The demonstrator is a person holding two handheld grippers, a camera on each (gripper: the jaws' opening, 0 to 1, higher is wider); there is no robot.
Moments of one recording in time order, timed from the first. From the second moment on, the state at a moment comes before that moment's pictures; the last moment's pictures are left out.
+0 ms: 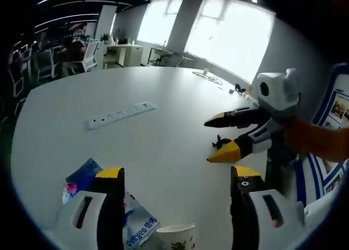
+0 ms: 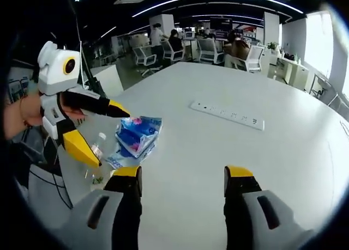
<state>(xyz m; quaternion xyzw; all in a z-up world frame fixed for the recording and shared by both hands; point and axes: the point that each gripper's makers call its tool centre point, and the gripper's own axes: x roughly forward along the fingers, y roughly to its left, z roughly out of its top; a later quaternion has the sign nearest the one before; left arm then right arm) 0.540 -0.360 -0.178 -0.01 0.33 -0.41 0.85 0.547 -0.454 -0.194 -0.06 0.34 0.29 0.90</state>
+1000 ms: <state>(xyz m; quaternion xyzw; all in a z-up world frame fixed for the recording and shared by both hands) 0.555 -0.233 -0.206 -0.02 0.36 -0.33 0.88 0.556 -0.352 -0.211 -0.06 0.34 0.35 0.87</state>
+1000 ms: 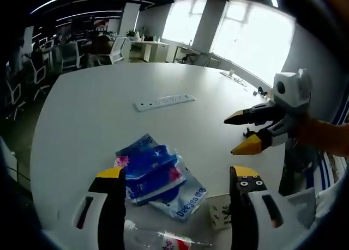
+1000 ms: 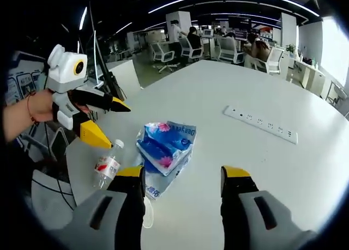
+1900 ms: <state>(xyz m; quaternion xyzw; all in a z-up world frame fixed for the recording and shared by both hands) 0.592 -0.190 -0.287 0.00 0.40 -0.30 0.87 0.579 -0.301 -0.277 -0.06 0.39 0.34 0.86</state>
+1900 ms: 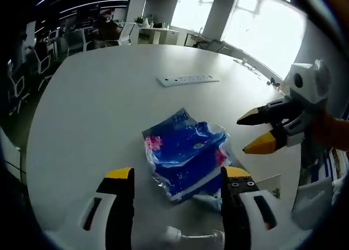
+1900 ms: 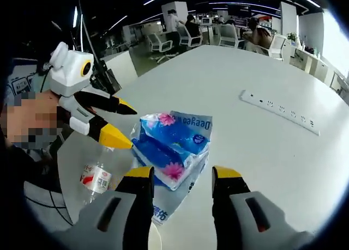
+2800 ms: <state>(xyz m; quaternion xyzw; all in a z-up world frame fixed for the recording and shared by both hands) 0.591 -0.183 -0.312 -0.03 0.42 -0.29 0.86 0.587 -0.297 -0.306 -0.03 0.42 0.30 0.86</state>
